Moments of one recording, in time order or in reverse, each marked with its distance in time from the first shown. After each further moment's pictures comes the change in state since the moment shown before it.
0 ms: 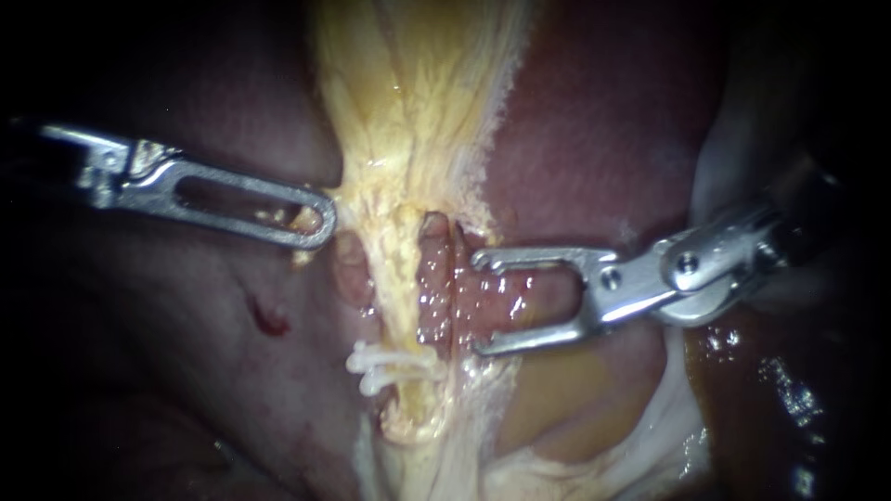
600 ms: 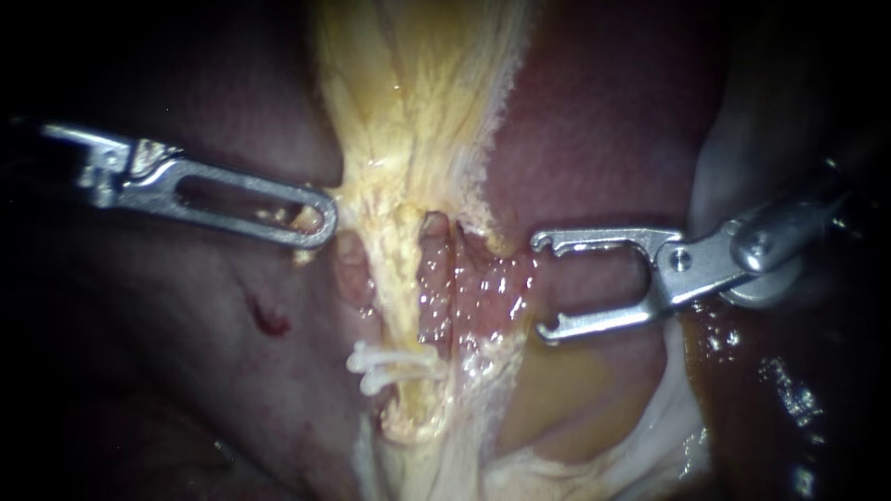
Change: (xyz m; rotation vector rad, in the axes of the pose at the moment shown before) right arm 0.000 0.000 -0.004 0.001 0.013 -0.019; left arm 0.000 0.001 0.001 0.000 -0.003 0.002
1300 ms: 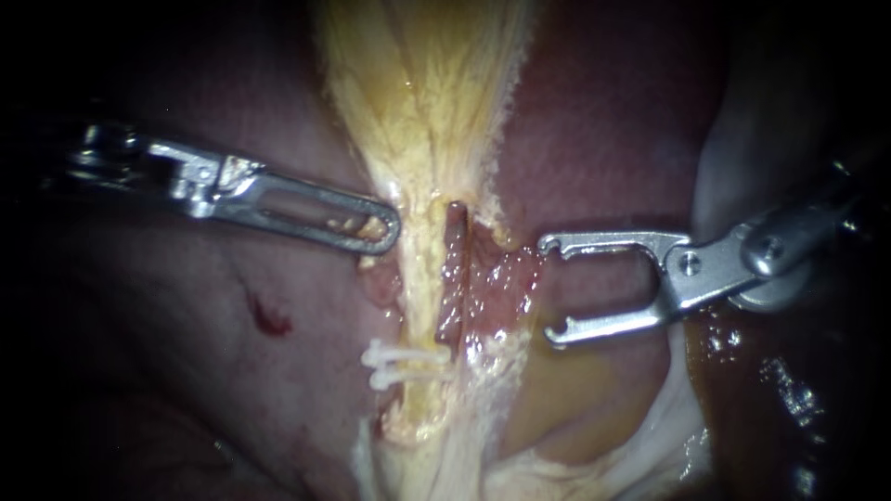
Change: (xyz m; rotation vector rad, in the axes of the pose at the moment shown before) right arm 0.000 -0.001 0.000 -0.005 0.016 0.002; left arm 0.001 0.004 0.008 -0.014 0.011 0.022
